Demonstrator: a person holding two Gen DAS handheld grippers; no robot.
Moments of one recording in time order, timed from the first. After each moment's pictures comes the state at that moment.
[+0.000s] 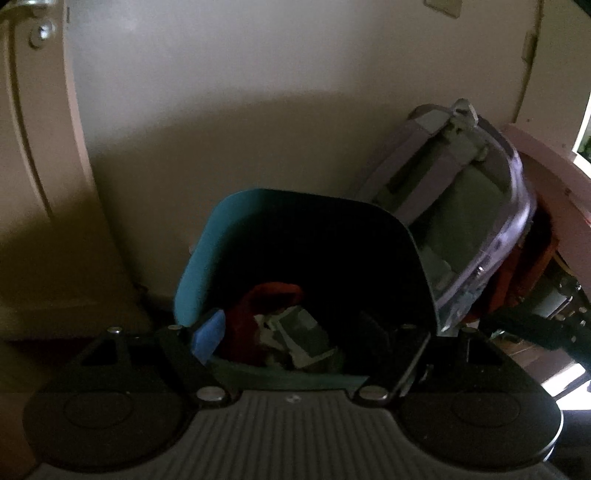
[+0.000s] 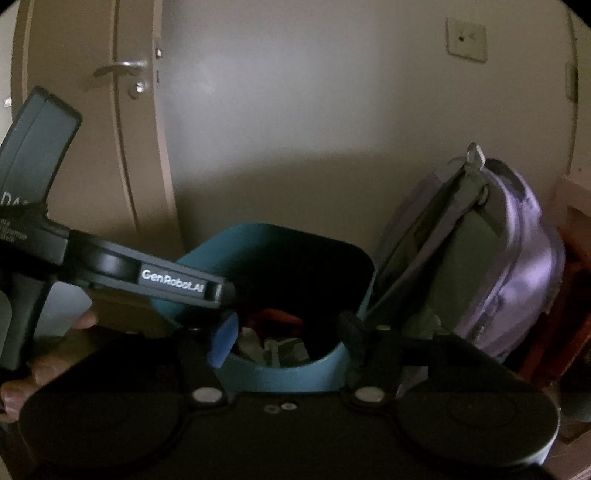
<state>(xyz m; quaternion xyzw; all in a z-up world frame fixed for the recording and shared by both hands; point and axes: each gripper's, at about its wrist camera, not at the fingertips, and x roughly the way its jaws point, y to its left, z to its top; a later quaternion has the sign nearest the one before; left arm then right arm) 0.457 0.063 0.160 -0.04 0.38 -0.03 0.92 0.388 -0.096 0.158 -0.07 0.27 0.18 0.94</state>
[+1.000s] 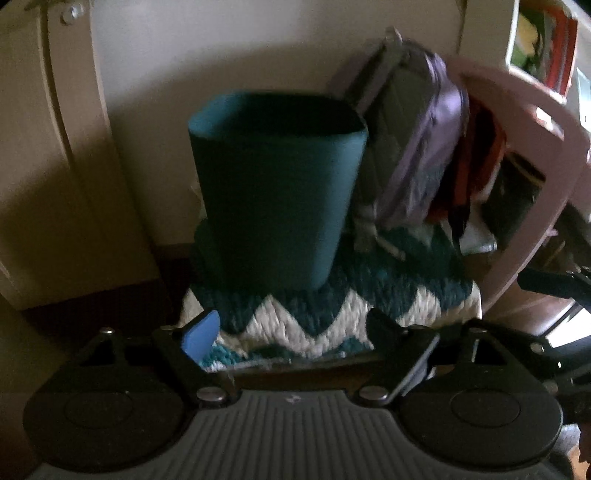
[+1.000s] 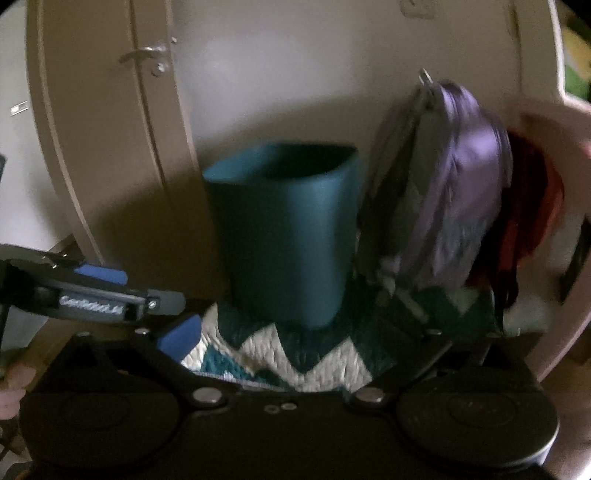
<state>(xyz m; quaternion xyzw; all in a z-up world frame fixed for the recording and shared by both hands) 0.257 0.040 0.092 -0.01 0.40 -0.06 0.91 0.222 -0.153 0.087 -0.01 0.32 0.17 0.93</state>
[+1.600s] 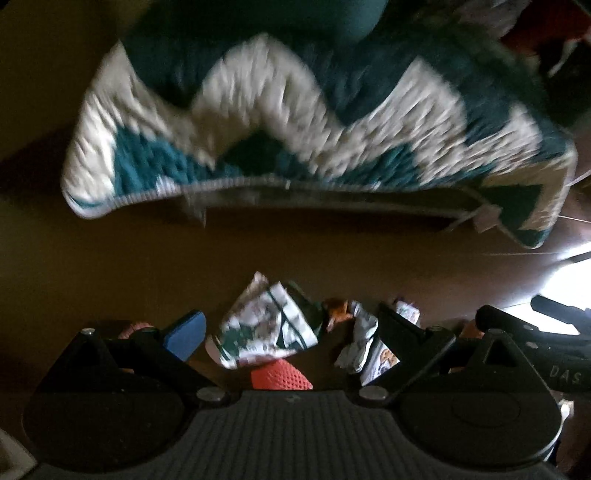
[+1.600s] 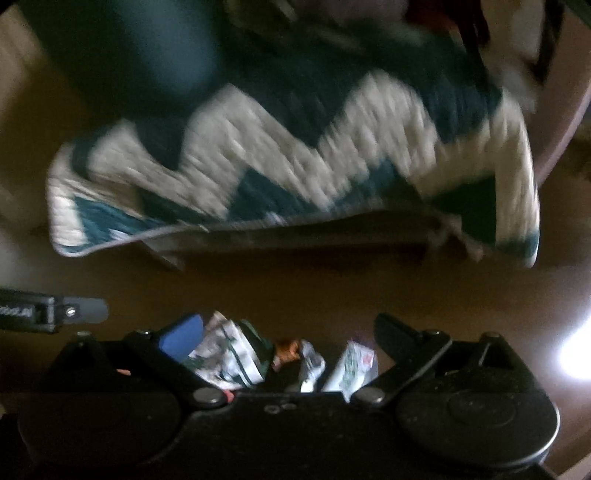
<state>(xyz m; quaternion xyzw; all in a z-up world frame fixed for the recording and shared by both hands) 0.311 0.022 -0.178 -0.05 0.63 -0.03 0.78 0.268 -0.211 -0.180 0.06 0.54 0.03 0.84</state>
